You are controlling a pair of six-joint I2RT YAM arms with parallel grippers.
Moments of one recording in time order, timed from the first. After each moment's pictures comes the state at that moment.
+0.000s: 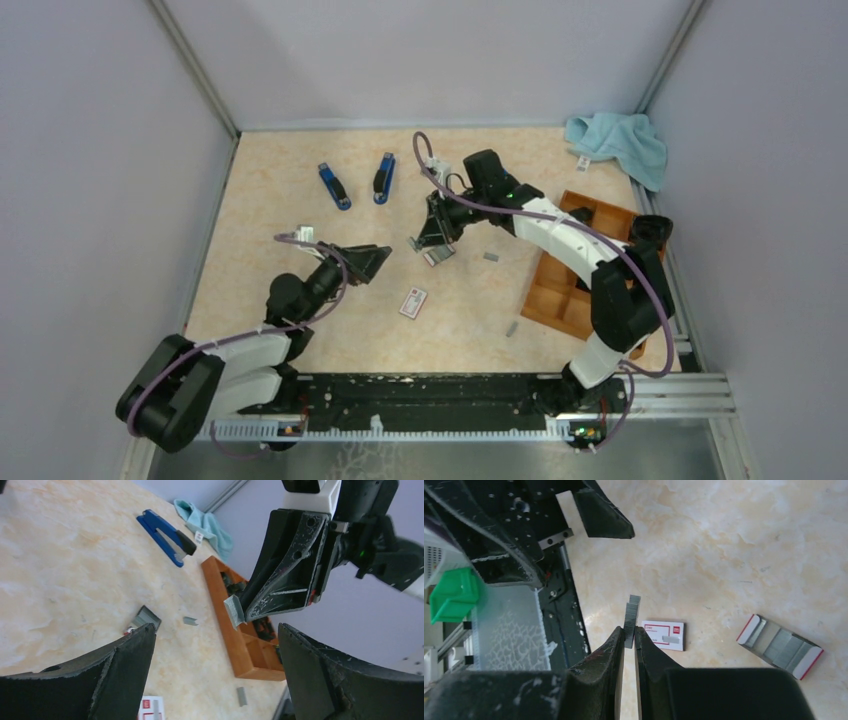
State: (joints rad) left arm -0.51 1.09 0.11 1.13 0.16 -0.84; right arm 0.56 1.64 1.26 -0.36 -0.81 0.06
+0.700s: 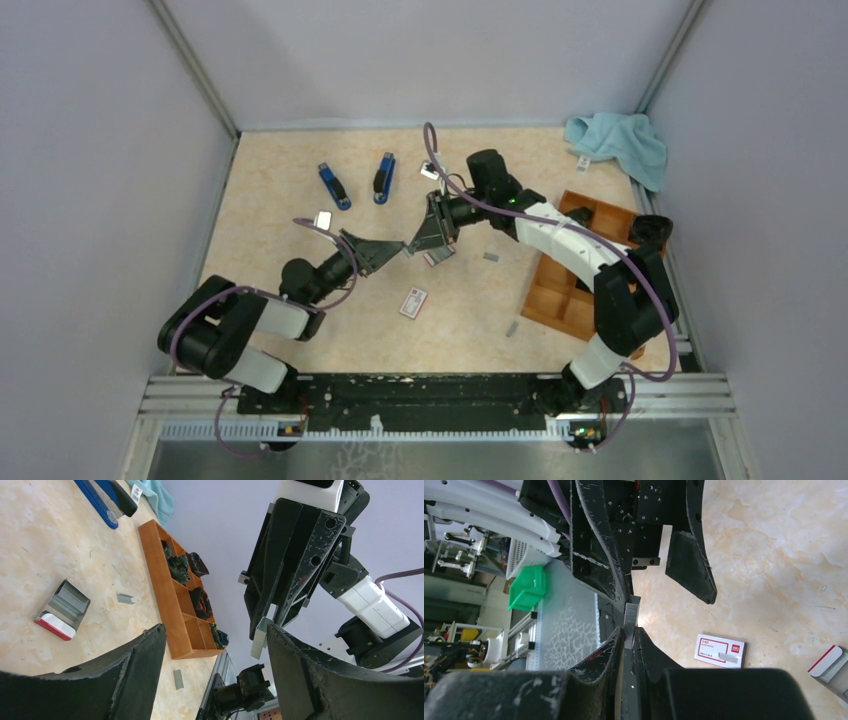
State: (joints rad) left arm -0.46 1.49 0.21 1.51 0.42 -1.22; right arm 0.56 1.60 1.20 -0.20 -1.05 0.26
